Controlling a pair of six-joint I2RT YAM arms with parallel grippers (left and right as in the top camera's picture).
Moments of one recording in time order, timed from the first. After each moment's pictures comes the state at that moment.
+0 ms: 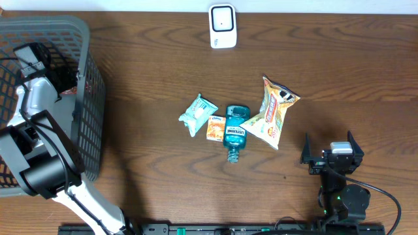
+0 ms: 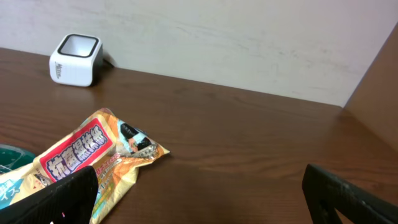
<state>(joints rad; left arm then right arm) 0.47 2.04 1.44 -0.39 -0.17 -0.05 -0.06 0.02 0.01 -0.07 -0.03 -0.17</state>
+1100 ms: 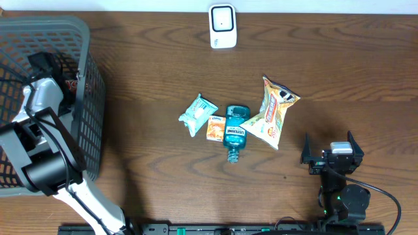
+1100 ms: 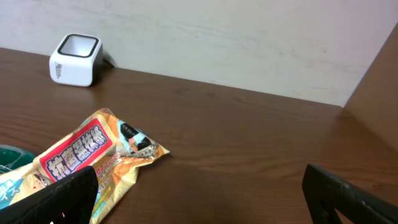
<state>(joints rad) 0.44 2.06 1.41 -0.58 -0.39 -0.36 -0.06 0.02 0.01 -0.07 -0.03 -0.17</state>
